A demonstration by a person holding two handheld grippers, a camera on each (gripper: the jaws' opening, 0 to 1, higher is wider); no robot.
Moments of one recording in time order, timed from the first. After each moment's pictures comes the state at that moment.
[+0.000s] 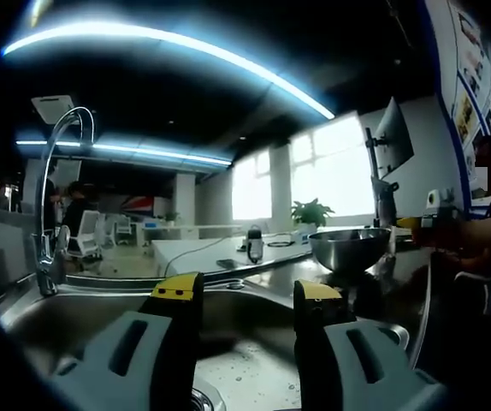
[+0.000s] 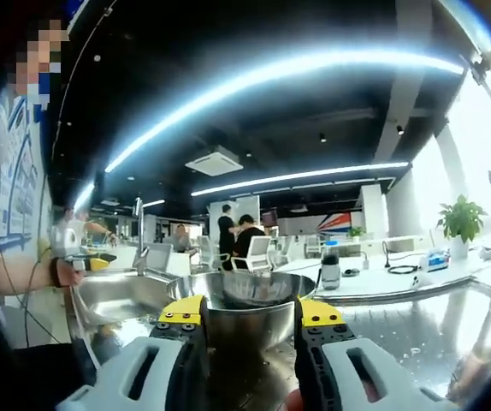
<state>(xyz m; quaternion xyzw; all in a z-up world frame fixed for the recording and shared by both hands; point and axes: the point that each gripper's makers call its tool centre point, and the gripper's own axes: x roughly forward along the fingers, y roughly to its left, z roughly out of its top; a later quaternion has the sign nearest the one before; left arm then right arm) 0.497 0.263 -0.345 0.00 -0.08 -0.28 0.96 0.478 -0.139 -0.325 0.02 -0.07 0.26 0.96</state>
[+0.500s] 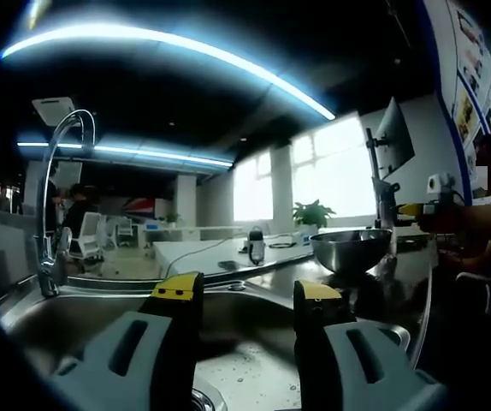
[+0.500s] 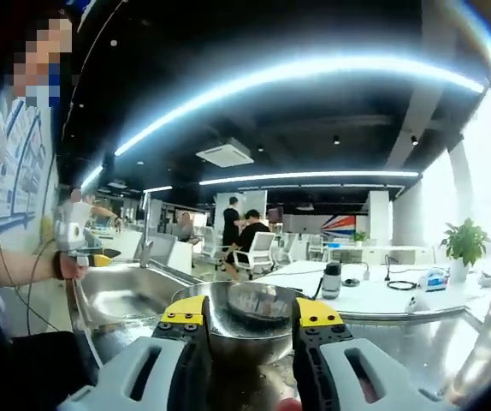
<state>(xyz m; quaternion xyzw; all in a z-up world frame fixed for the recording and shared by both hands) 0.497 0.265 -0.343 0.00 -0.08 -0.27 0.96 0.479 -0.135 -0.297 -0.03 -0.05 0.27 0.96</state>
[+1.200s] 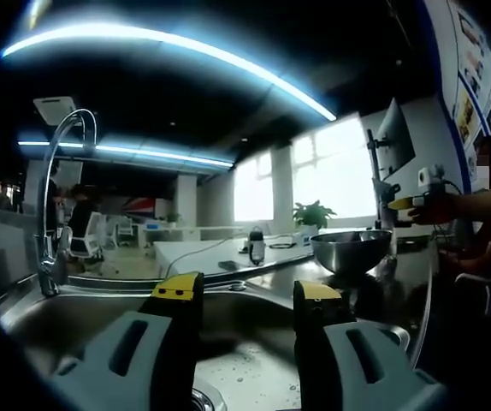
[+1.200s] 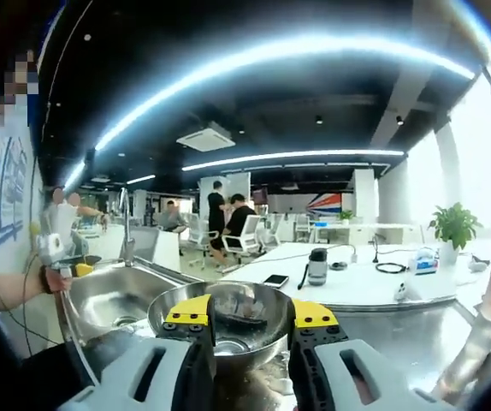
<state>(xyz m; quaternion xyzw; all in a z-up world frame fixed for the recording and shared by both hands) 0.497 0.266 -0.343 -0.01 -0.08 -0.27 0.96 0.512 -0.156 -0.287 -0.01 0.00 0.23 0.97</state>
